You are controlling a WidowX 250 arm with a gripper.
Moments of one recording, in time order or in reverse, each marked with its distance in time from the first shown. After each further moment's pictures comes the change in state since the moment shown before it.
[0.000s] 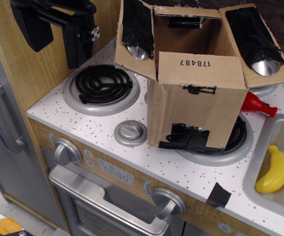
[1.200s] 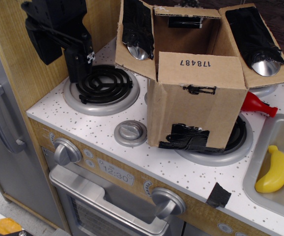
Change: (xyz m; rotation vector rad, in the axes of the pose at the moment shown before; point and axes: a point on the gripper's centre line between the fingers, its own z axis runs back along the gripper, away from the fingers) arm 0.024 0.022 -0.047 -0.001 -0.037 -0.126
